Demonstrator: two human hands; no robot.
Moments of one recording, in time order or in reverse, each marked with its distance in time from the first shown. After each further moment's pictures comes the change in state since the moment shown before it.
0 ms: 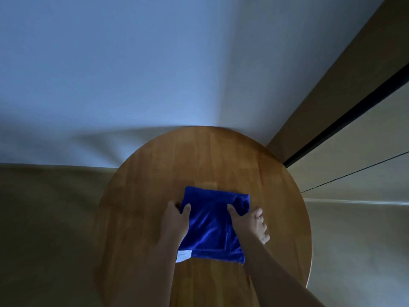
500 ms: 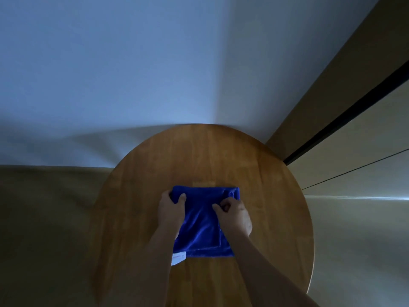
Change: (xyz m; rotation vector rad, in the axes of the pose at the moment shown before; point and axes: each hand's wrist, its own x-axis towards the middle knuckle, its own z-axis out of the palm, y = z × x) left_hand 0.019 0.016 -0.003 -0.256 0.077 -0.041; right_hand 0.005 -0.013 0.023 0.028 0.010 -0.419
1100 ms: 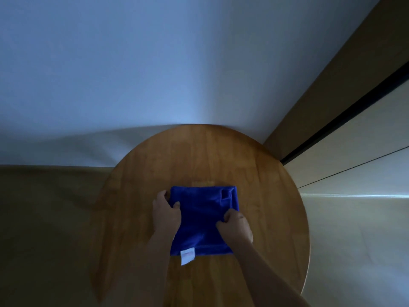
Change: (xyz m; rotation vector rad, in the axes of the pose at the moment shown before) left_hand -0.002 -0.004 -0.011 0.236 0.052 0.072; right_hand -0.013 0.015 -0.003 -0.065 -0.177 0.088
